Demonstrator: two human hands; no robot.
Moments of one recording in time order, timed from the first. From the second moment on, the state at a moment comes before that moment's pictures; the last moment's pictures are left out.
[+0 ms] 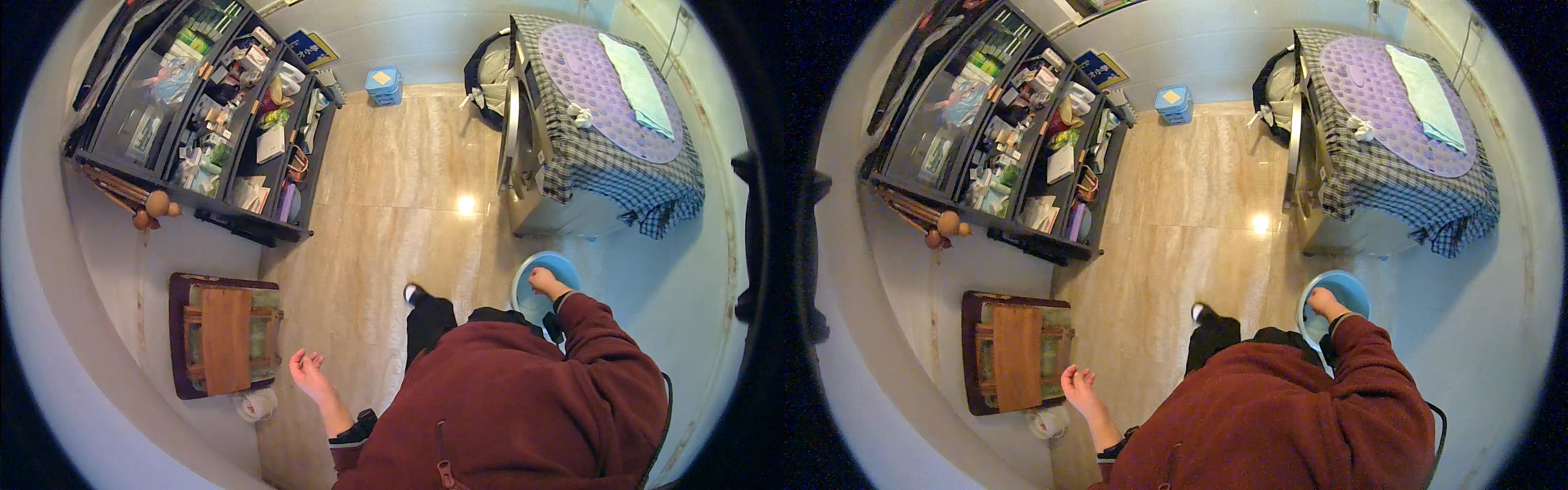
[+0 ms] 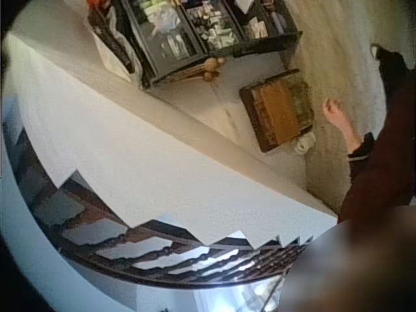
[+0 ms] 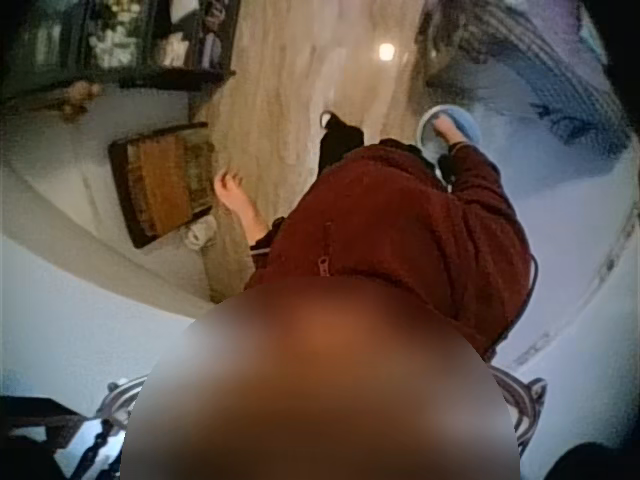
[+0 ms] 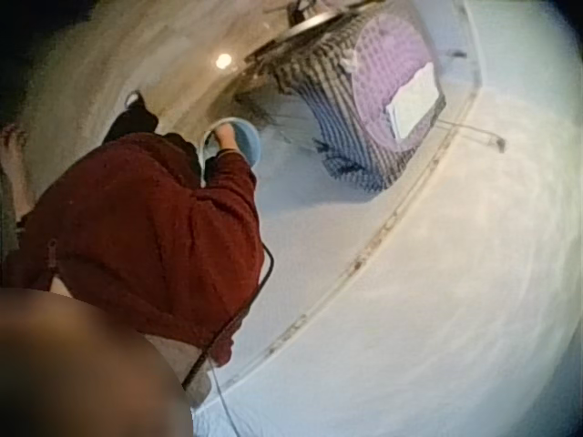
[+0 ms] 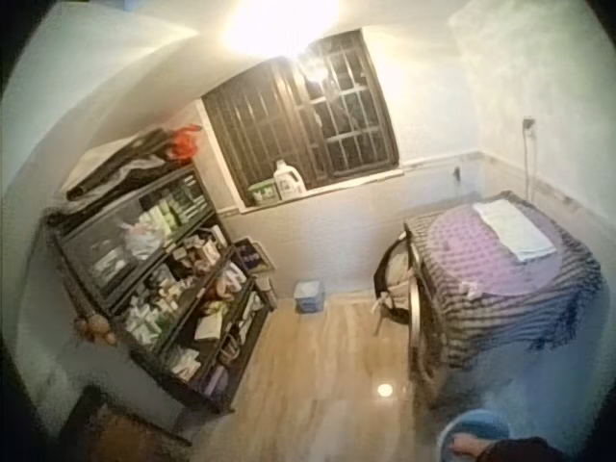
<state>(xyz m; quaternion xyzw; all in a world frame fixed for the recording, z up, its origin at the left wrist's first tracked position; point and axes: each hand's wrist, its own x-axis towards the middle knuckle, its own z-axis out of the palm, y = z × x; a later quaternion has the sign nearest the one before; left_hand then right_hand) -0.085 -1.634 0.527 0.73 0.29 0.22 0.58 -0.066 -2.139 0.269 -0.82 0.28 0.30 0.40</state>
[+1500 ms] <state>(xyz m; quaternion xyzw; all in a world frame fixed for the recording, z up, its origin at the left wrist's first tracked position) 0.803 -1.667 0.500 0.71 0.22 0.01 0.66 0.584 -2.168 0.256 -0.69 0.48 0.12 0.52</state>
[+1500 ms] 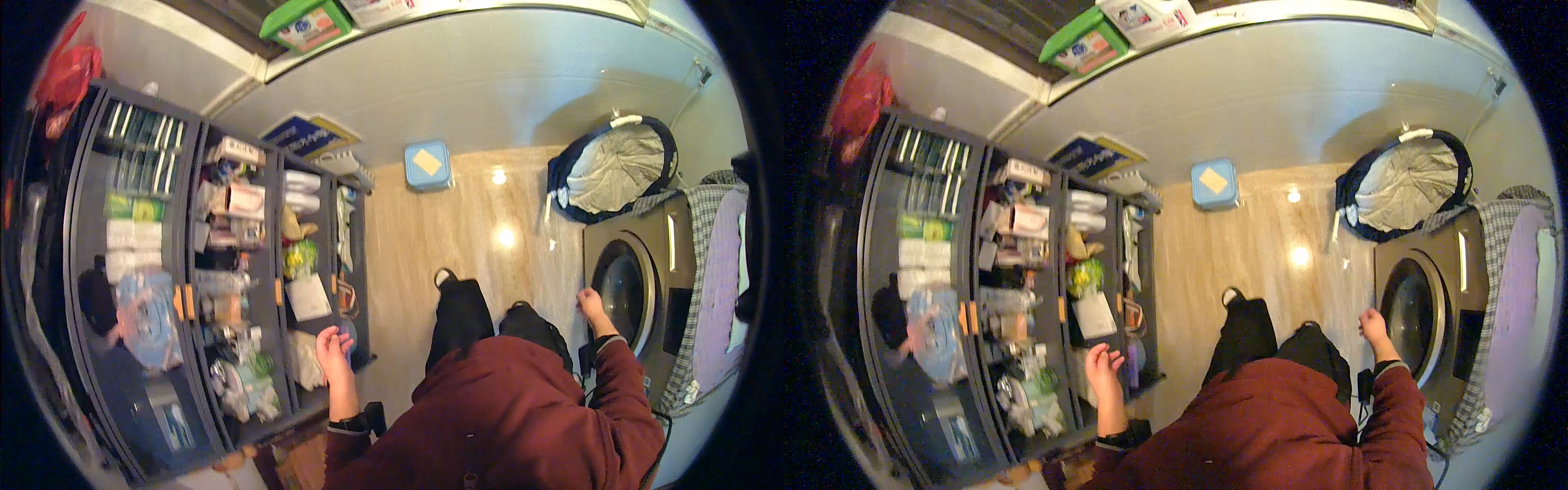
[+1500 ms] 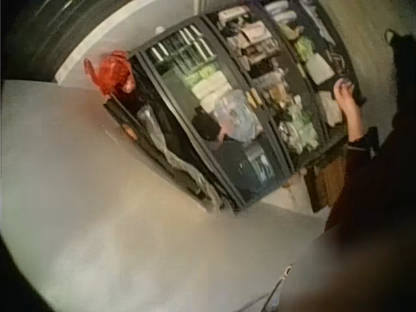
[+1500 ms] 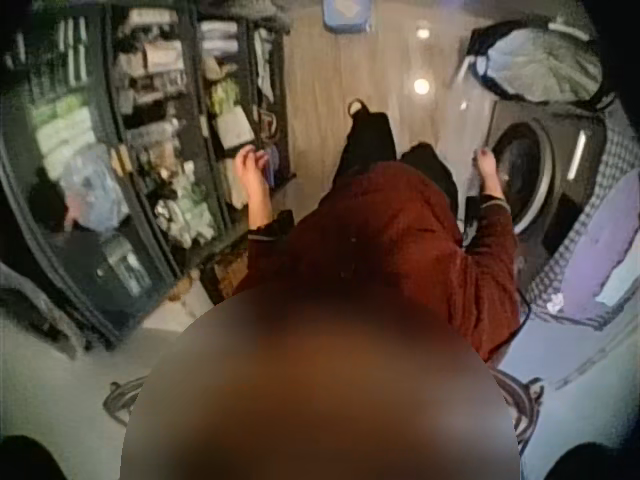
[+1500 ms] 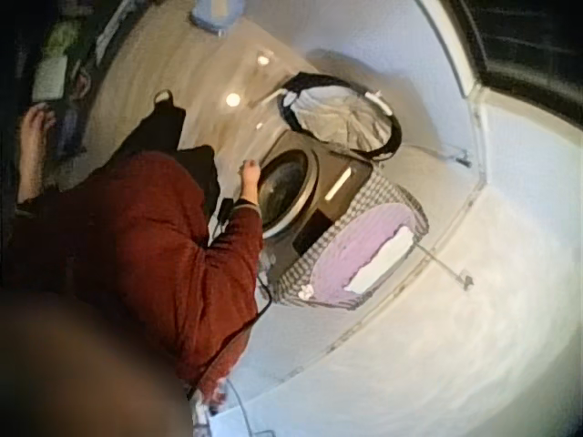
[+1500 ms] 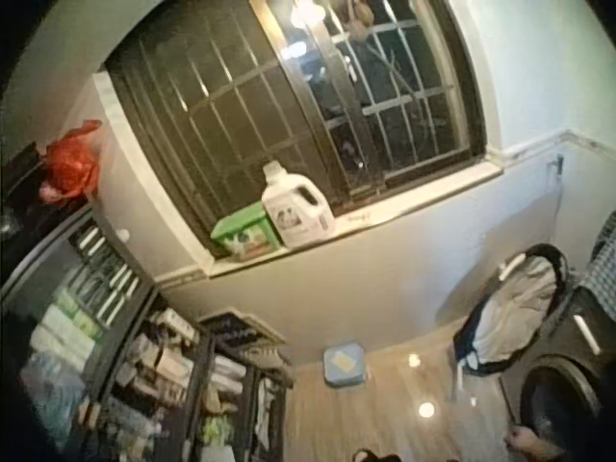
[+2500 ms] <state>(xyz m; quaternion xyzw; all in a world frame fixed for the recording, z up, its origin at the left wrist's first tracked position) 1.152 -1.811 0.524 0.79 0.06 -0.08 0.60 0.796 -2.257 0.282 -0.58 0.56 0.05 0.58</state>
